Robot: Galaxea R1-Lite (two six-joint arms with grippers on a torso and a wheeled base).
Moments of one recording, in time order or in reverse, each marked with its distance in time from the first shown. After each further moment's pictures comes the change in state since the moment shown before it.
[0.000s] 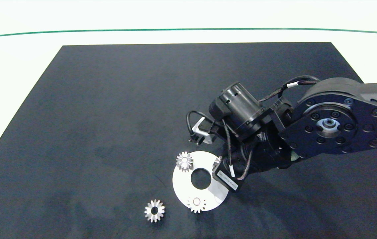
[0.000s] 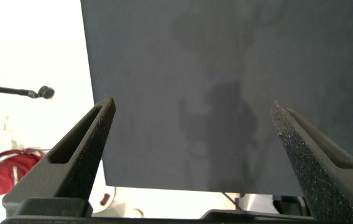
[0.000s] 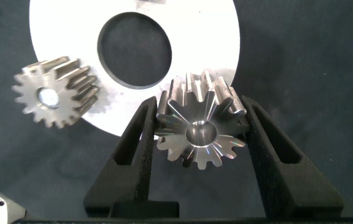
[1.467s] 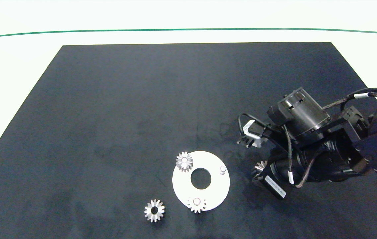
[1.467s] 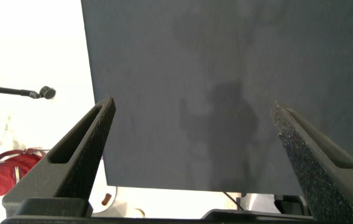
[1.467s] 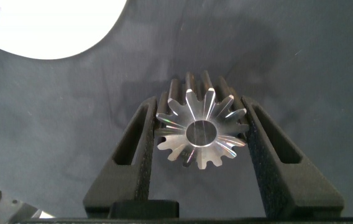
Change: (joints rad) left arm 0.001 0.000 0.003 -0.003 0.002 0.002; right arm -0.158 -0.223 0.363 -0.131 0.019 0.007
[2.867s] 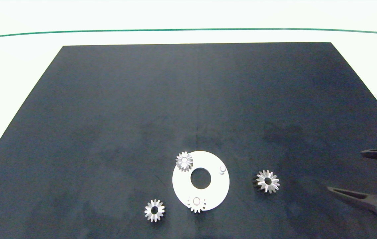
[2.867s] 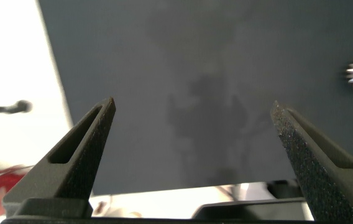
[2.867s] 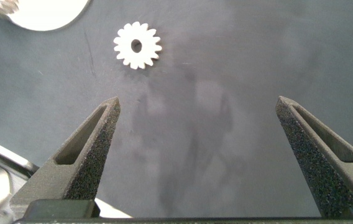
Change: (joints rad) left arm -0.169 0.011 0.047 -0.006 -0.008 -0.053; right arm -0.099 -0.630 0.317 -0.091 0.009 0.034
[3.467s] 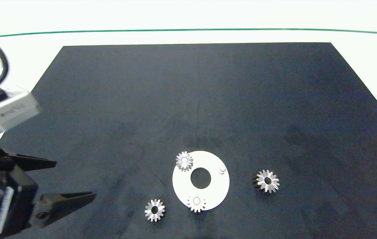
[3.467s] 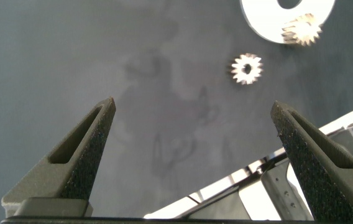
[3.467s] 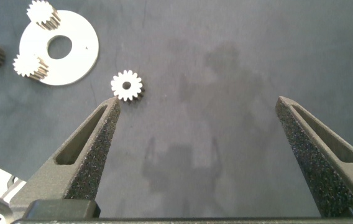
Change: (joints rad) left arm -0.556 0.244 0.038 -0.150 0.087 -0.230; right arm -0.026 -0.266 0.021 -0.063 -0.001 -0.002
